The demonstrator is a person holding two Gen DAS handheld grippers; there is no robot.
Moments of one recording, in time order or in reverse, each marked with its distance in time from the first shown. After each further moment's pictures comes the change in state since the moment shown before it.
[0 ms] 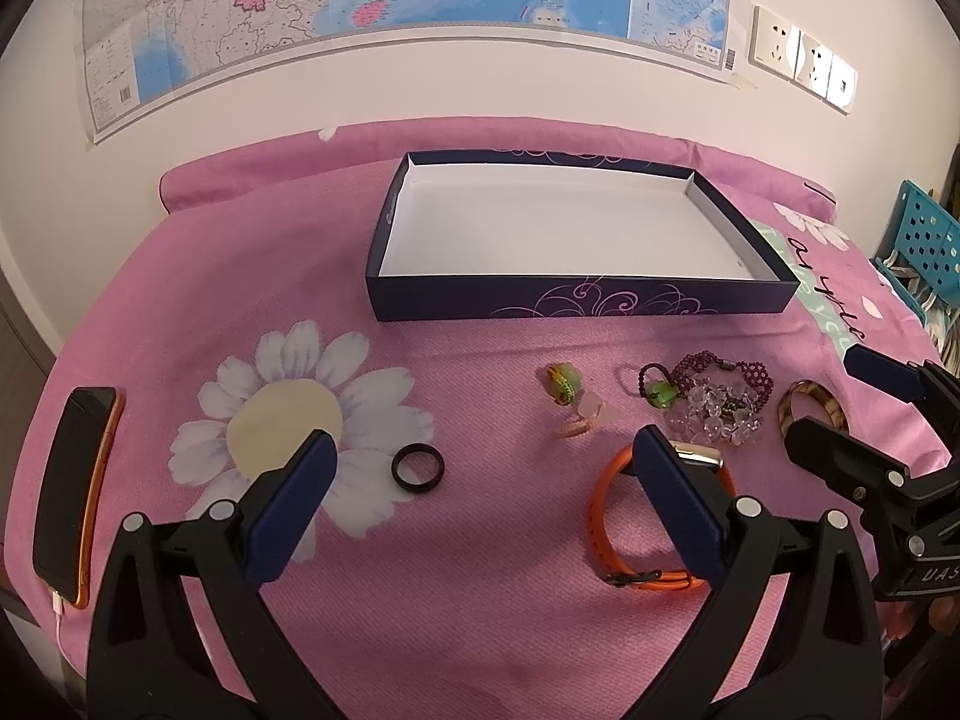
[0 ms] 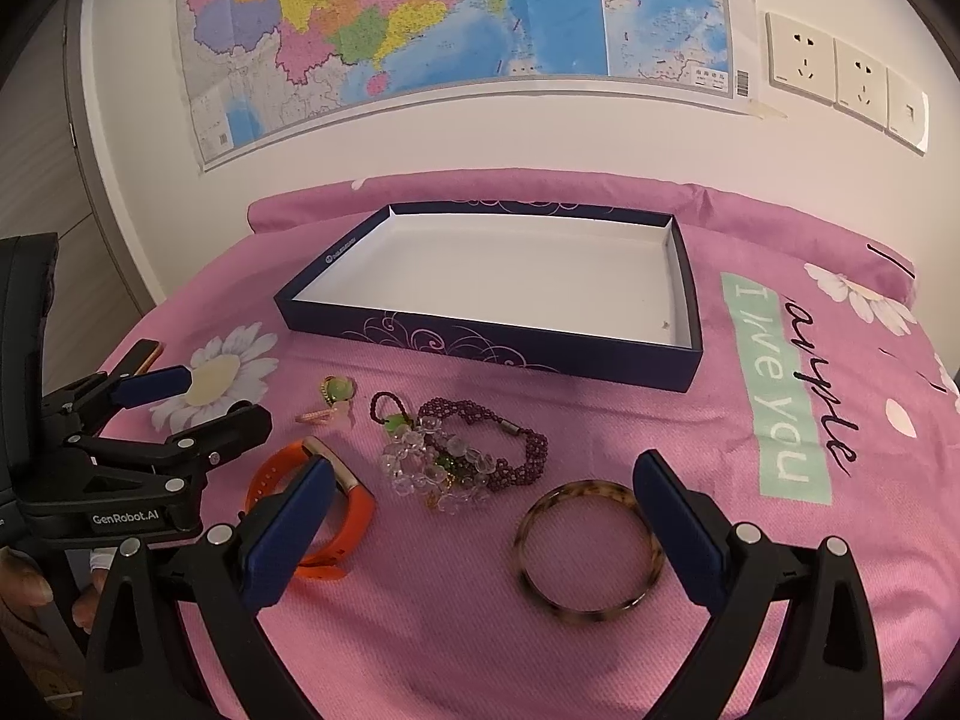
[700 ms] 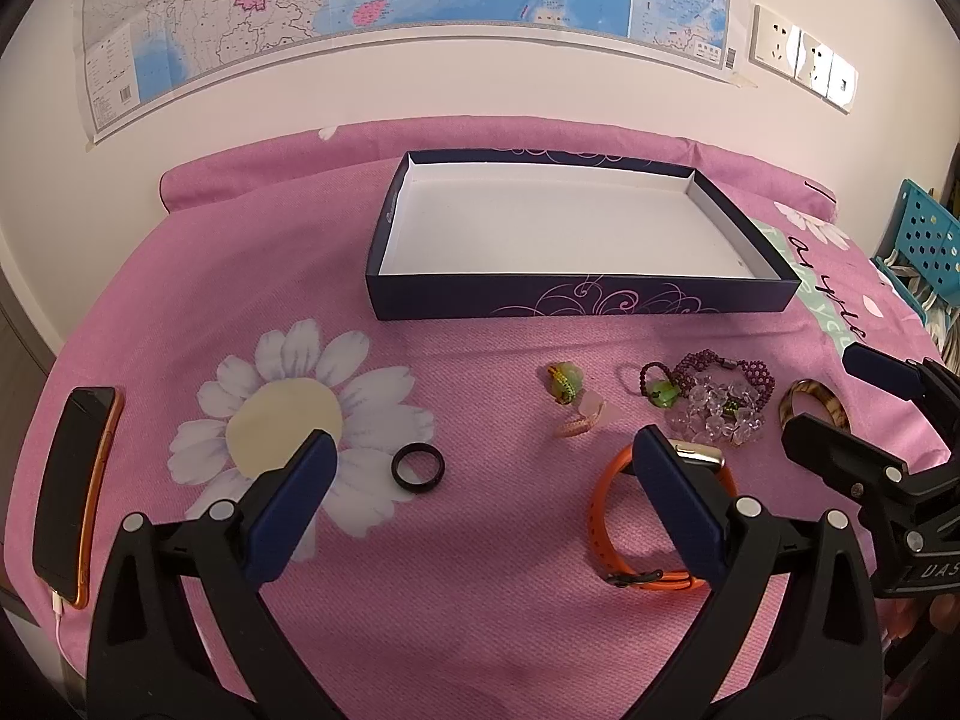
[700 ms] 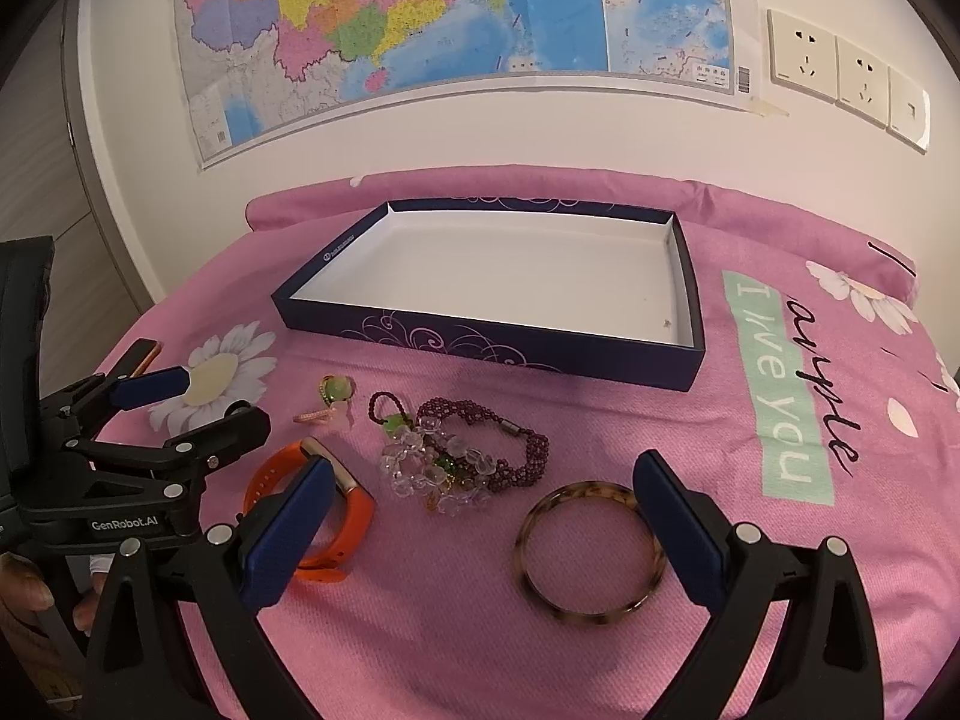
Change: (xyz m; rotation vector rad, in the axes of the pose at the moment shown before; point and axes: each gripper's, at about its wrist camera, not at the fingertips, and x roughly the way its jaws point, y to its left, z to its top) left arm 0.000 -0.001 0.000 0.001 0.000 0.001; right arm 0.003 0.002 0.001 0.000 0.010 -0.003
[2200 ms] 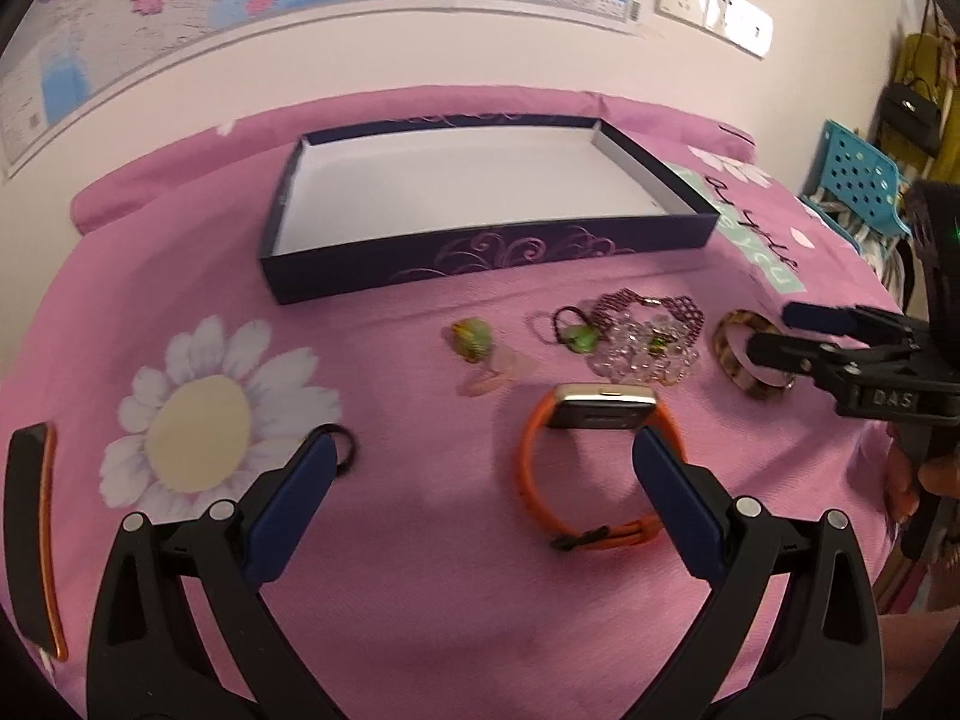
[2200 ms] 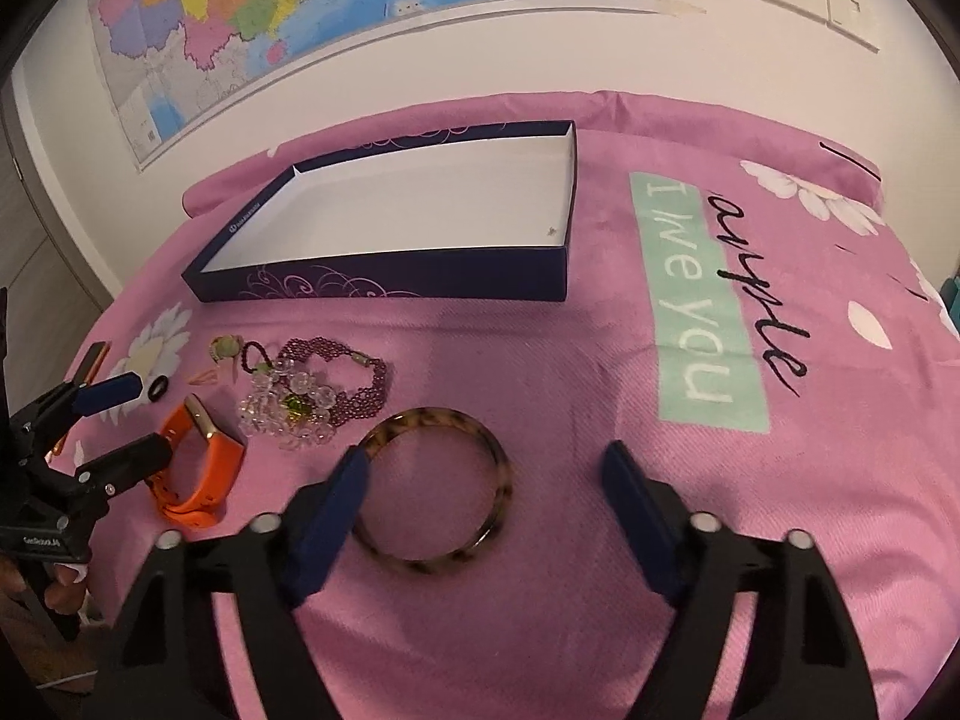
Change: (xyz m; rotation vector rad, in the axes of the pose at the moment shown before) left arm 0.014 -0.018 -0.009 0.146 0.066 -0.194; right arm 0.011 -0.065 -0.019 0.111 0.132 -0.047
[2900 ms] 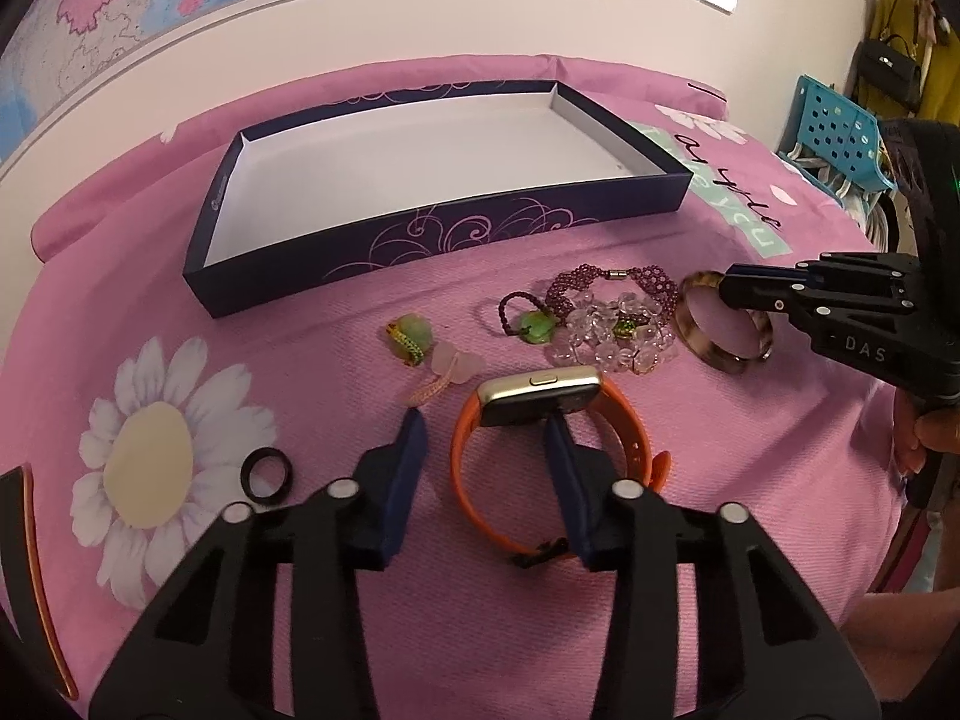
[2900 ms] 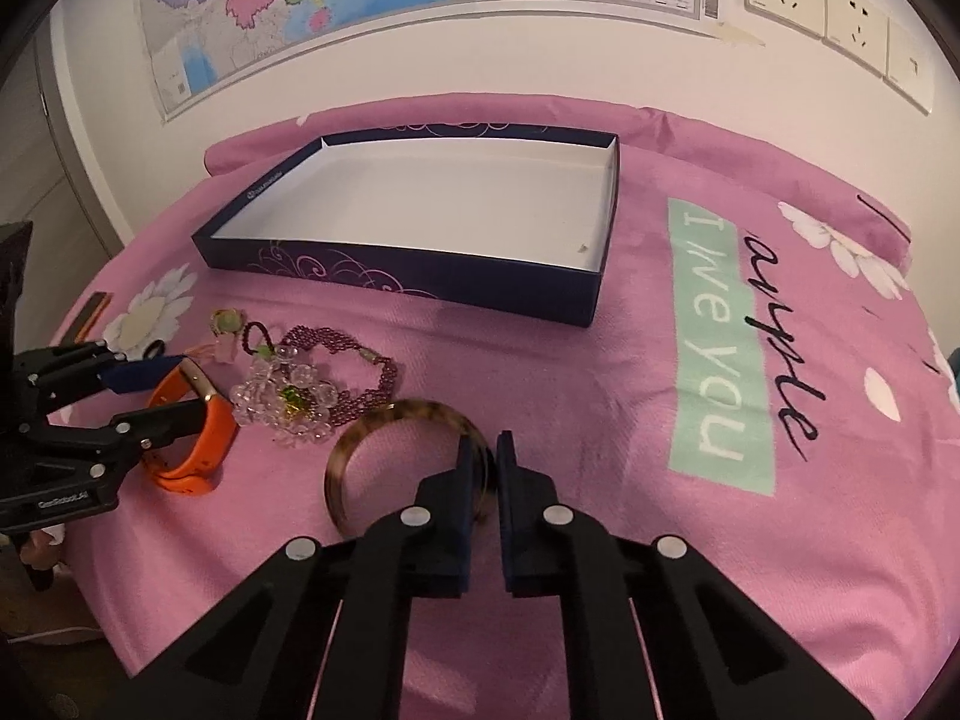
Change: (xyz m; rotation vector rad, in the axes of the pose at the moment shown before) left arm 0.016 -0.017 0.006 0.067 0.069 -0.037; right arm 0.007 0.005 0.012 -0.117 0.029 0.018
